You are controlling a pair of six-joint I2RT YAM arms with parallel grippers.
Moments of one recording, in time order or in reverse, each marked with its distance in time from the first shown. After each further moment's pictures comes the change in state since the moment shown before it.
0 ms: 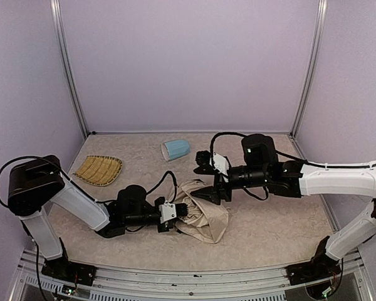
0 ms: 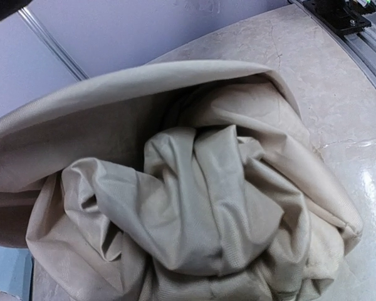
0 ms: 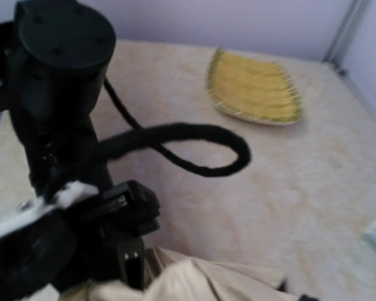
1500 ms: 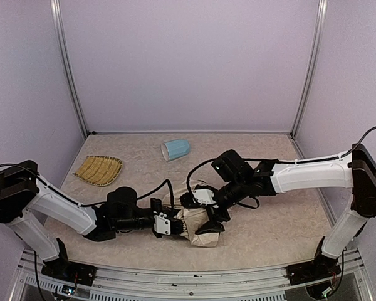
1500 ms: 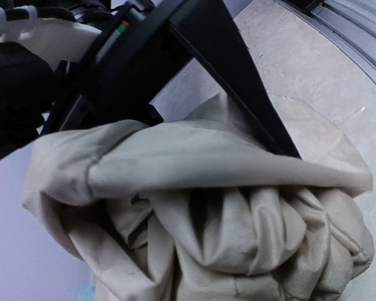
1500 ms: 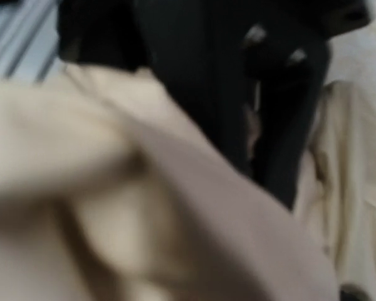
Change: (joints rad) left arm -0.074 -0.189 -0.064 -0.066 -0.062 0.358; right arm 0.026 0.257 0.183 -0.454 -0.161 -0.349
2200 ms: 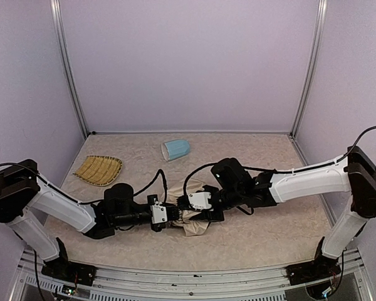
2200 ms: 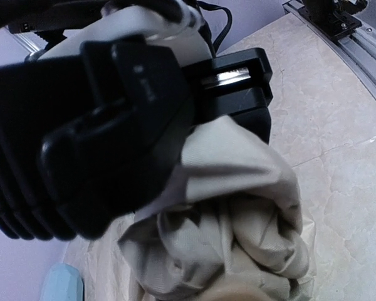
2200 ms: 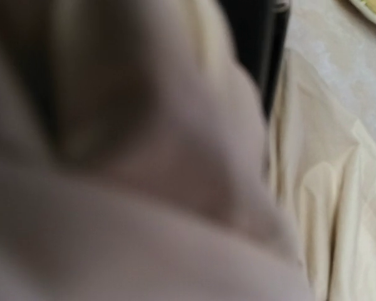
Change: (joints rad) left arm 0.049 0.000 -0.013 0.041 0.035 -0.195; right arm 0.048 0.027 -0.116 0.296 0.276 -0.015
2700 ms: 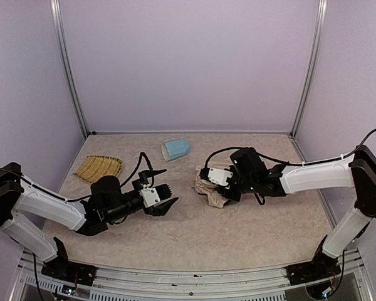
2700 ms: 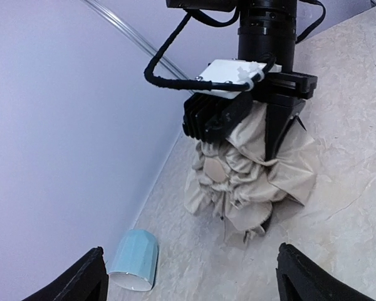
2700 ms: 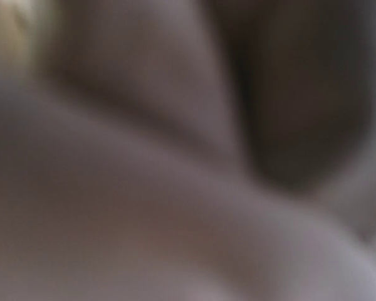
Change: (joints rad) left arm 0.053 -0.113 -0.014 0.036 -0.234 0.015; right arm -0.159 -0.062 -0.072 0.036 0.323 0.096
